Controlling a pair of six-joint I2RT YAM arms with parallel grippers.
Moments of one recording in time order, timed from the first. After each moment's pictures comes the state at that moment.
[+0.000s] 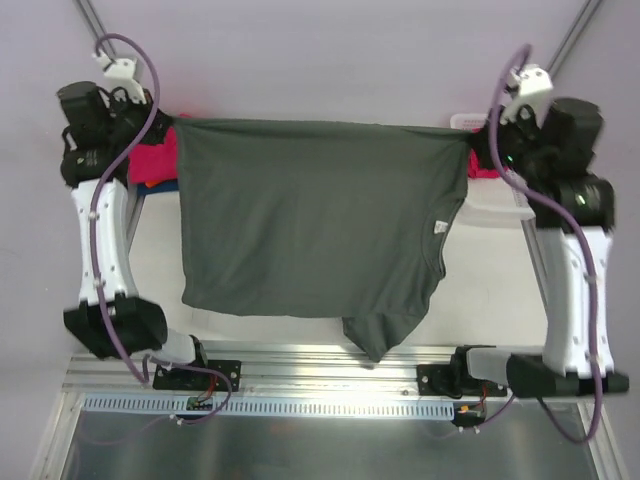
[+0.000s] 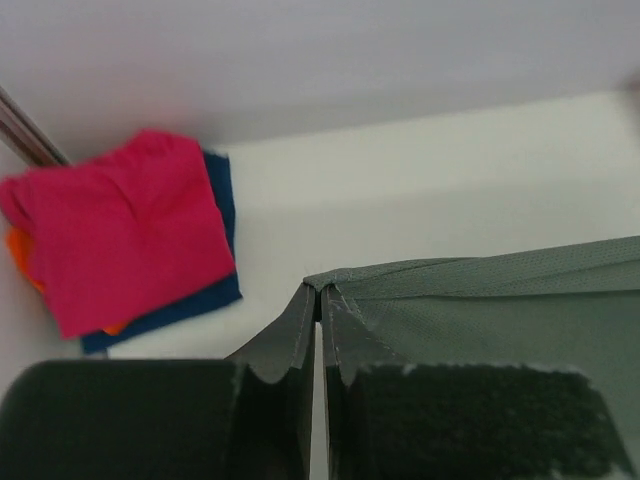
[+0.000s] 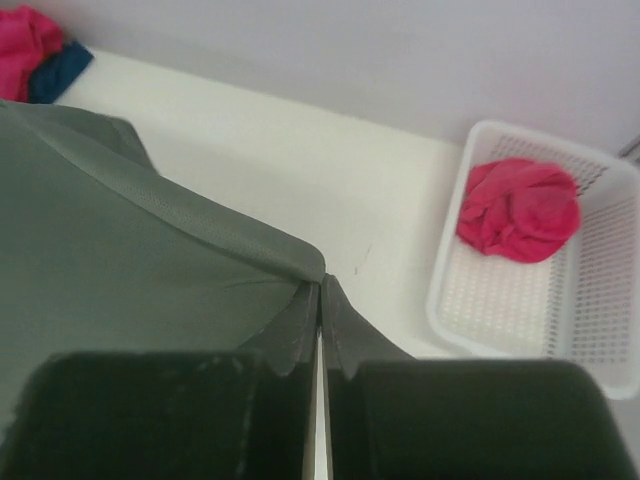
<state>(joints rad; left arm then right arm) 0.27 1.39 1.71 -0.51 0.51 0.04 0.07 1.20 1.81 -0.86 -0.23 -0.11</state>
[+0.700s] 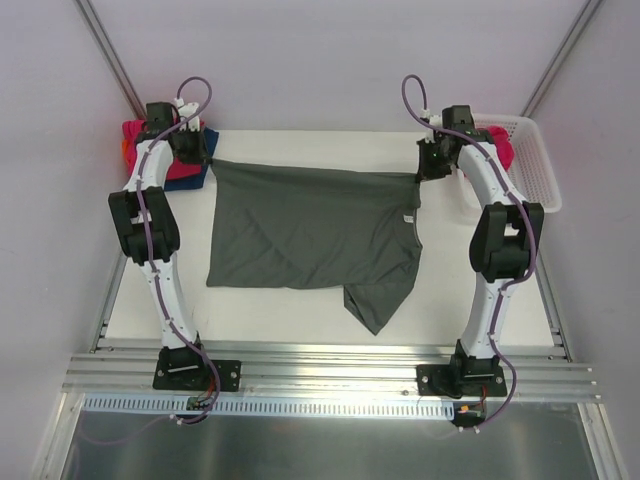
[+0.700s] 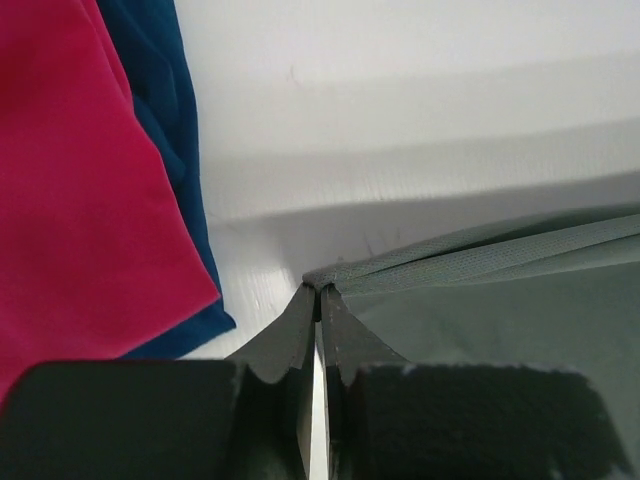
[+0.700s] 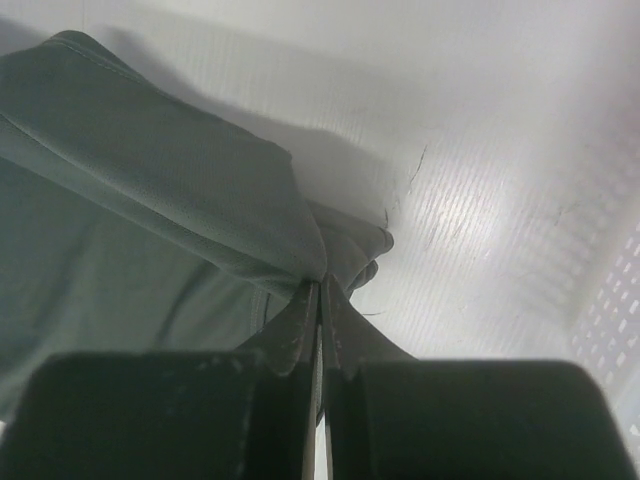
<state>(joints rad) 0.19 2.26 2.00 -0.59 0.47 0.14 0.08 2.08 1.90 -0.81 -0.23 -0.06</state>
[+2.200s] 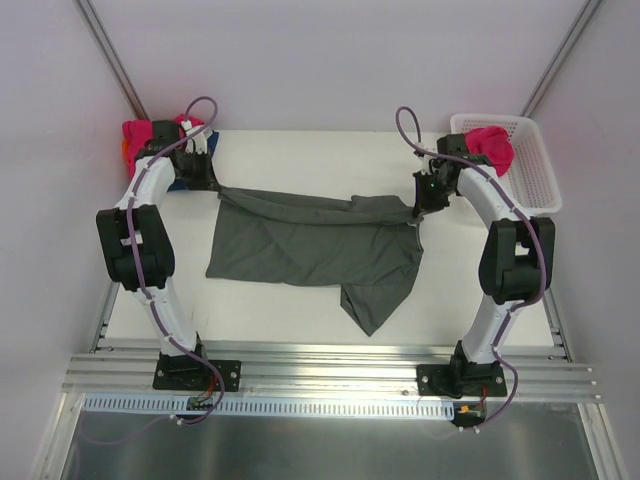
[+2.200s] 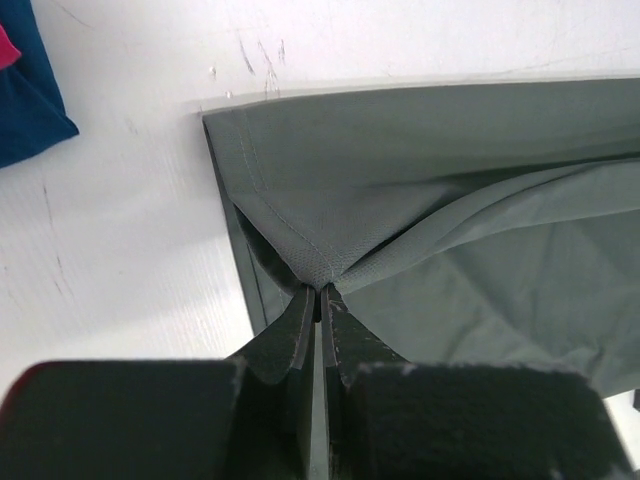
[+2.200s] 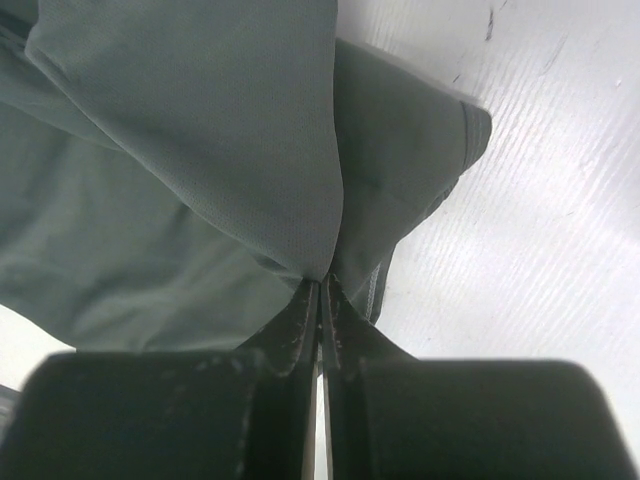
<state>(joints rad) 0.14 1.93 1.60 -0.65 0.46 0.09 0.12 1.87 1.54 -0.81 -0.26 -0.05</state>
